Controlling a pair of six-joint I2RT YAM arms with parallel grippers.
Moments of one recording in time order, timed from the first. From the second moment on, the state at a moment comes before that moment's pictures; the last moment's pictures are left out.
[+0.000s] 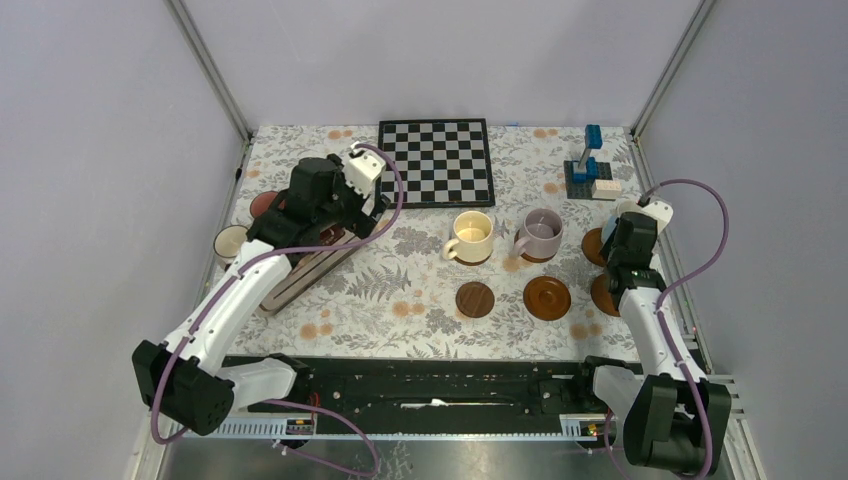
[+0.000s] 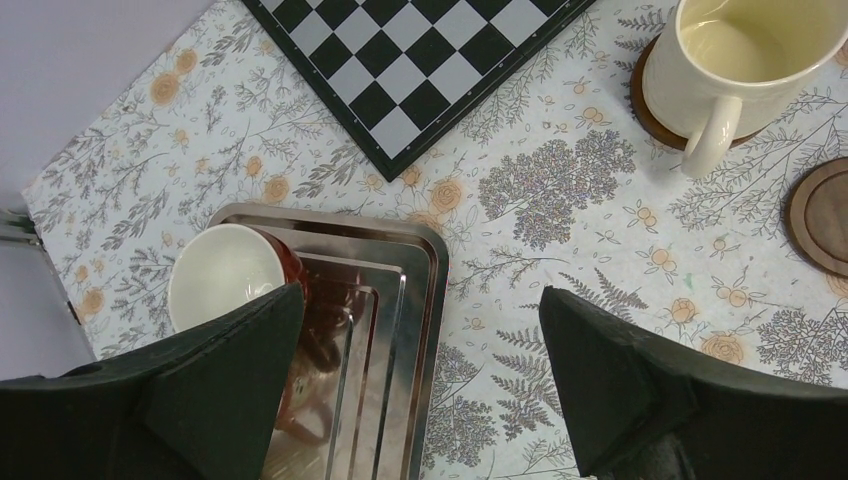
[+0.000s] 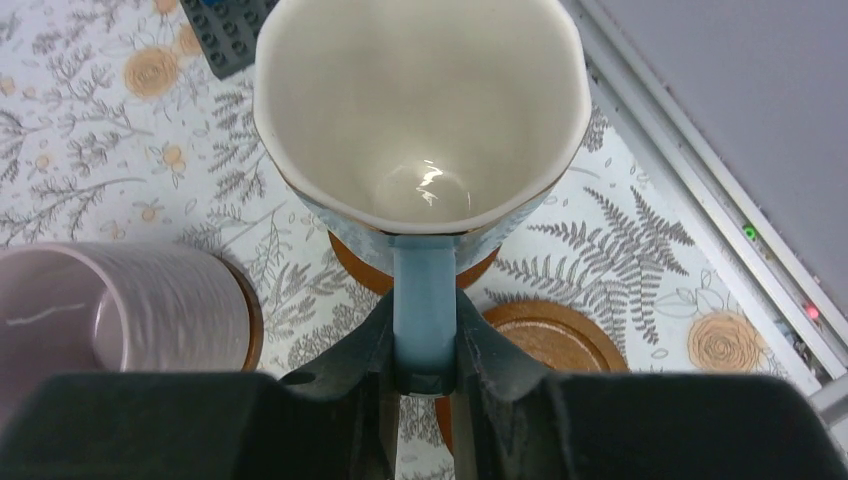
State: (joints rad) left arm -0.42 1.18 1.14 -0.50 0.06 0.33; right arm -0.14 1.00 0.57 -0.14 0.30 0.27
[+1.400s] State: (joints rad) left arm -0.41 1.19 1.10 -0.49 0.07 0.29; right arm -0.04 1.21 0.51 0.07 0.46 0.30
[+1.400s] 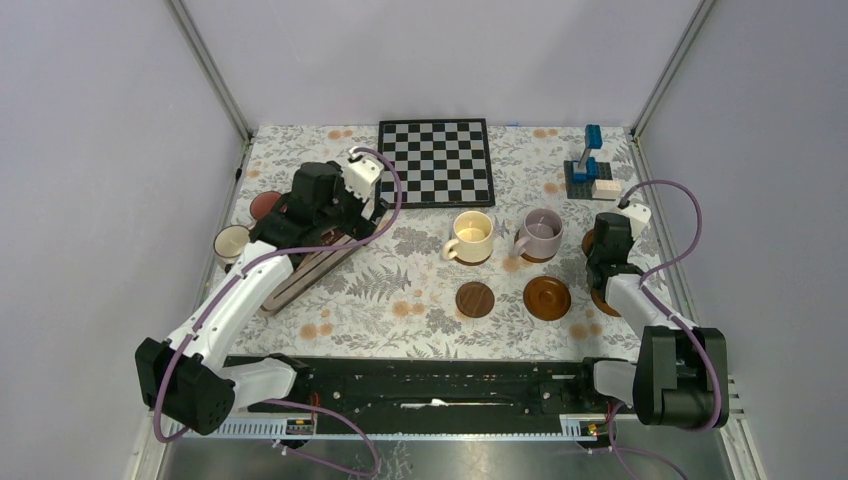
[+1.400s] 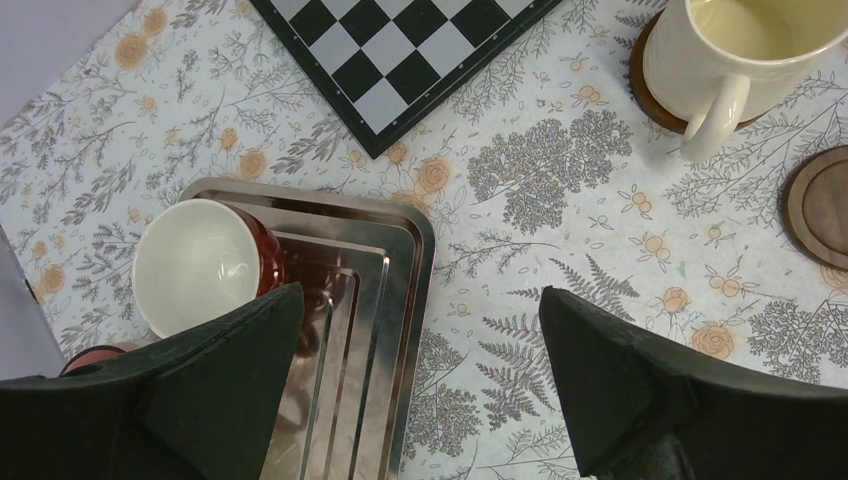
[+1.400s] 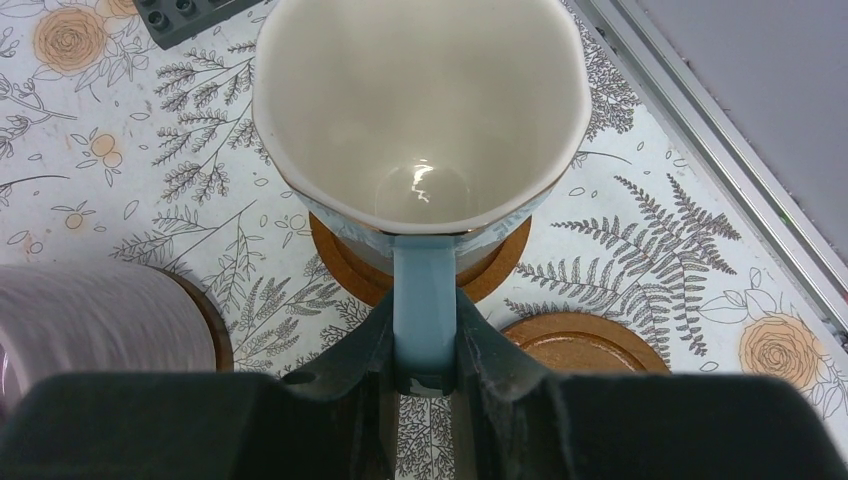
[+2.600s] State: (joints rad) left arm -0.40 1.22 1.15 -0.54 0.10 0.28; right arm -0.03 1.02 0.53 -0.10 0.36 0.32
